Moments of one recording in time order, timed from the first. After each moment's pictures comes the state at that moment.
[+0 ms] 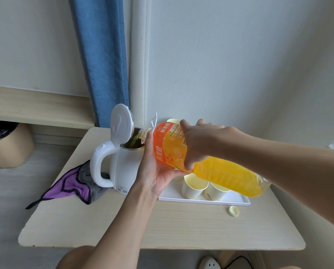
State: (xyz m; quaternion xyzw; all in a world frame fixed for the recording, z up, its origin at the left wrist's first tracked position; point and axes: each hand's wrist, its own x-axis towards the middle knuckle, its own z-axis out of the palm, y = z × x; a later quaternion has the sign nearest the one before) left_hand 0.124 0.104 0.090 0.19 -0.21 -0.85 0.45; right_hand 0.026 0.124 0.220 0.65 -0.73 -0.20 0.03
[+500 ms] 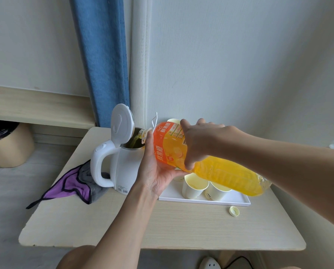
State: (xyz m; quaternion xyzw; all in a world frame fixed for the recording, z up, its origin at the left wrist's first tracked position) left_hand 0.124 0.104 0.090 0.19 -0.20 -0.85 0.45; right_hand 0.027 0.125 0.222 0.65 -0.73 -0.20 0.03
